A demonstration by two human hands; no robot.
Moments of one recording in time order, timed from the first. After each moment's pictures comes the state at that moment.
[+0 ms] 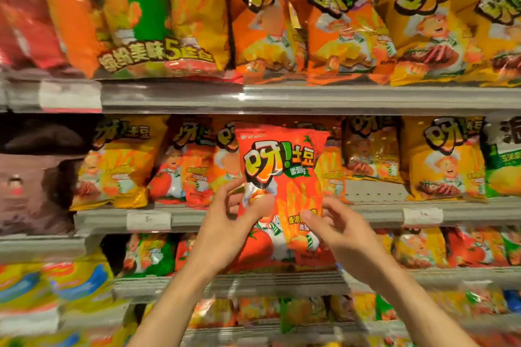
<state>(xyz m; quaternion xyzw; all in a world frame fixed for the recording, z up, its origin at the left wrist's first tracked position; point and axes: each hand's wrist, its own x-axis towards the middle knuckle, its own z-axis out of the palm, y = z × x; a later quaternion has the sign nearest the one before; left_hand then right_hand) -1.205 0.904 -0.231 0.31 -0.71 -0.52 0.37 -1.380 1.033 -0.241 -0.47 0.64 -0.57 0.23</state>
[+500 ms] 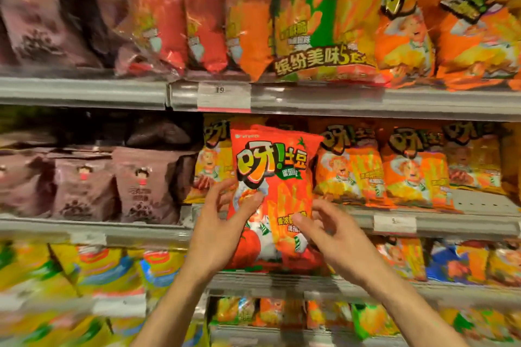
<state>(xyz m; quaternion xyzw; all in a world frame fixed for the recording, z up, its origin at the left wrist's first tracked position) -1.029 0.802 -0.241 0.36 -0.65 -0.49 0.46 -1.207 0.912 -0.248 -0.50 0.62 -0.55 0.26</state>
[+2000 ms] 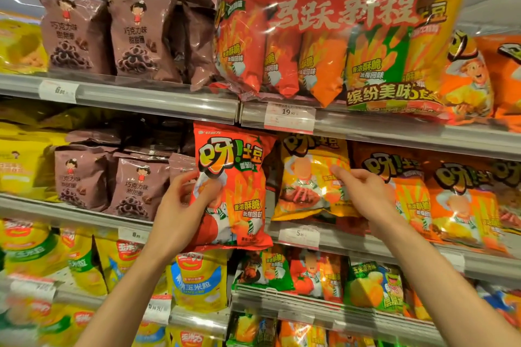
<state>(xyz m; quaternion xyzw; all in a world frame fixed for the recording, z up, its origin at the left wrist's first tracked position) -0.904 0.714 -0.234 0.41 -0.64 -0.40 0.52 -1.214 0.824 -0.178 -0.39 0.70 -0.58 0.17</state>
